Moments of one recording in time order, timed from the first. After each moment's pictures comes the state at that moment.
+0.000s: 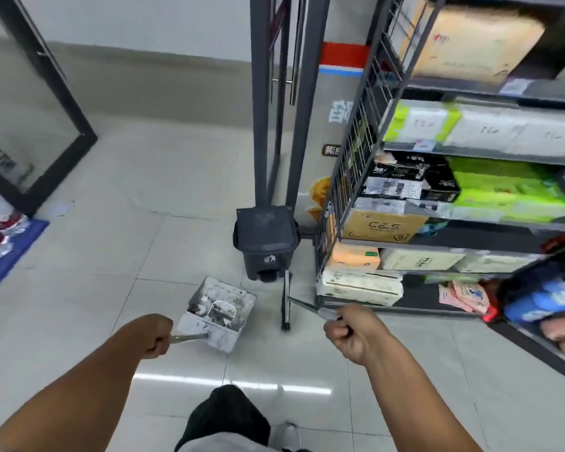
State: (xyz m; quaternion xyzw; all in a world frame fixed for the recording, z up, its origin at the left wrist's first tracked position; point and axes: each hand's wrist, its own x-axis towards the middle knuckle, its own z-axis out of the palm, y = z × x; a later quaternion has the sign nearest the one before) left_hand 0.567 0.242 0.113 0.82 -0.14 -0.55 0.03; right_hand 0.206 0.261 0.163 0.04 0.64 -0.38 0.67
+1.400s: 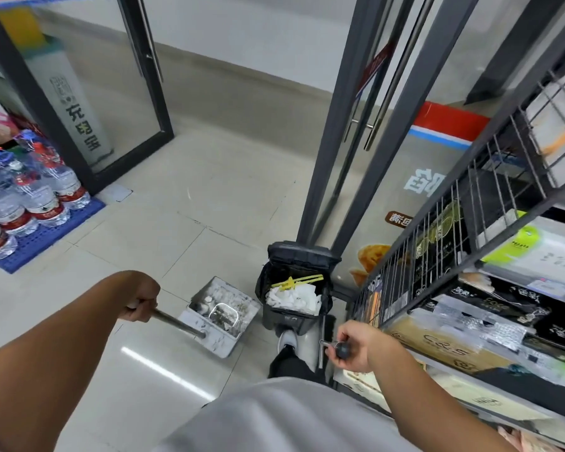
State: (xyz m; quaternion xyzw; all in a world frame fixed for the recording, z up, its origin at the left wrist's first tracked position) left_hand 0.604 0.038 0.162 0.85 -0.13 -0.51 -0.03; right_hand 0.199 -0.029 0.083 -0.09 0.70 -0.10 0.70
